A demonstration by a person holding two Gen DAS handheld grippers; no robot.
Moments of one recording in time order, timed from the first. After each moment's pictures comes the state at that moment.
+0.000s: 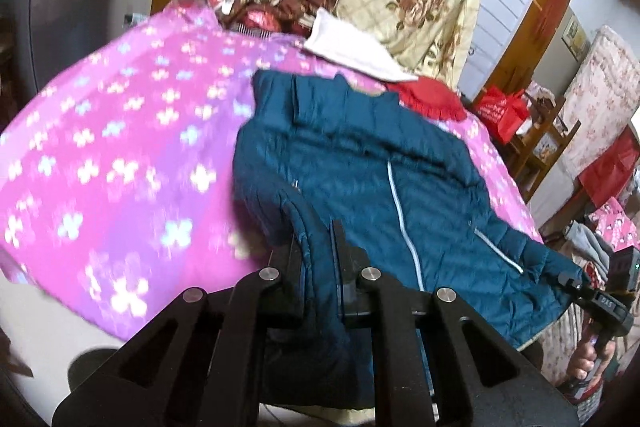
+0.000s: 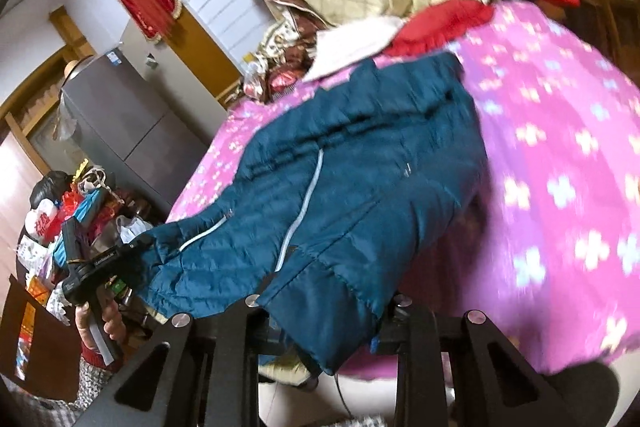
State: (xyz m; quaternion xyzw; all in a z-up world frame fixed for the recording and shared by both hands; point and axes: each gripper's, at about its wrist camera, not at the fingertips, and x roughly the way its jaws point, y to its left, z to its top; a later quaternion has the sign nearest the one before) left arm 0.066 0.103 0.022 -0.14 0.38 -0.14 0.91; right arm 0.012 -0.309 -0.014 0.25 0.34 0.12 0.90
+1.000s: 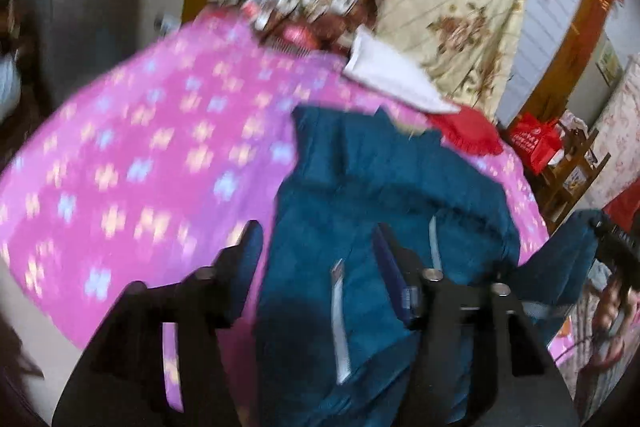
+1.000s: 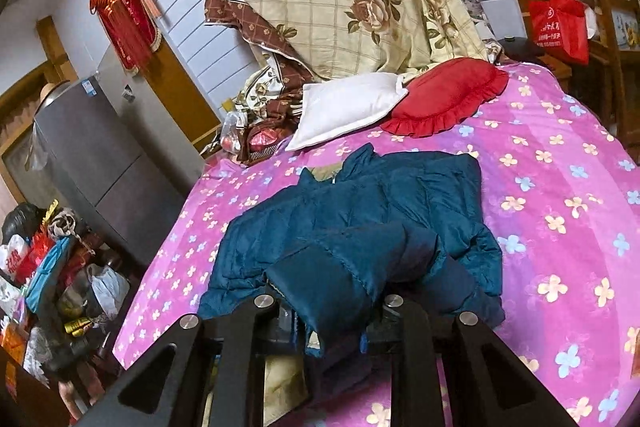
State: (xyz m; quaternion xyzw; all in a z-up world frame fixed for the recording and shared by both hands) left arm 0.128 0.152 0.021 -0.16 0.39 -0.08 0.90; right arm 0.170 -0.328 0.058 0.24 0.30 0.06 0.92
